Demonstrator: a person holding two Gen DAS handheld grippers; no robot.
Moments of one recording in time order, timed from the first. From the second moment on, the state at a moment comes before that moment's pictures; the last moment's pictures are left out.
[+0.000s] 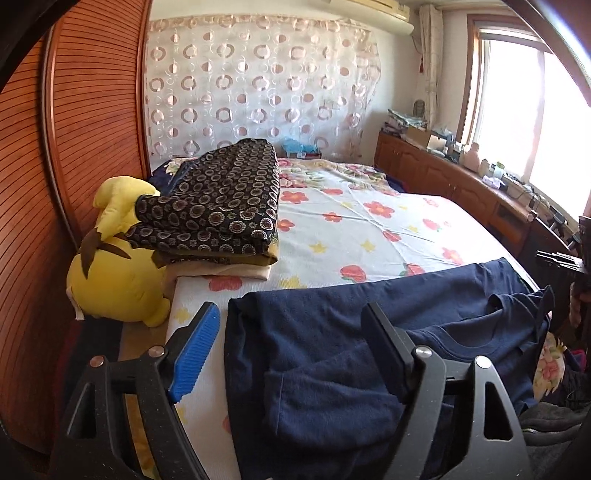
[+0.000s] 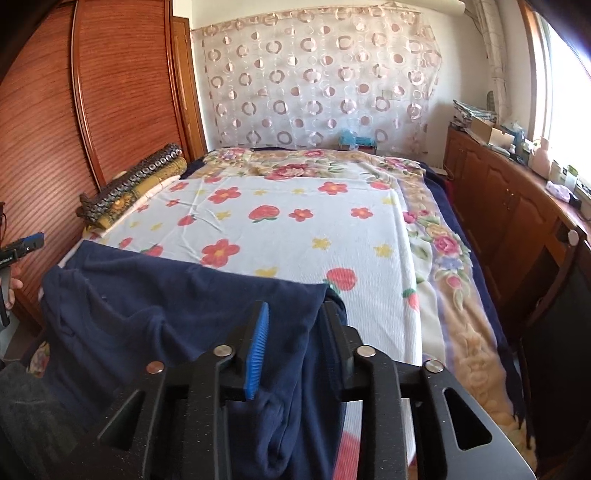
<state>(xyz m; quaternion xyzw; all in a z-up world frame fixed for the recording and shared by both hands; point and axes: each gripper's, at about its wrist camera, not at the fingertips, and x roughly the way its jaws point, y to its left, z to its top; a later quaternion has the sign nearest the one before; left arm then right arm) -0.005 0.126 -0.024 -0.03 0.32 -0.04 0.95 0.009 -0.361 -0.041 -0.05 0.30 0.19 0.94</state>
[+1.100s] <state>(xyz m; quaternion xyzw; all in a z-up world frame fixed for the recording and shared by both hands) 0.076 0.151 -0.090 -0.02 0.44 -0.03 0.90 0.080 -0.343 -0.073 -0.09 0.35 0.15 0.92</state>
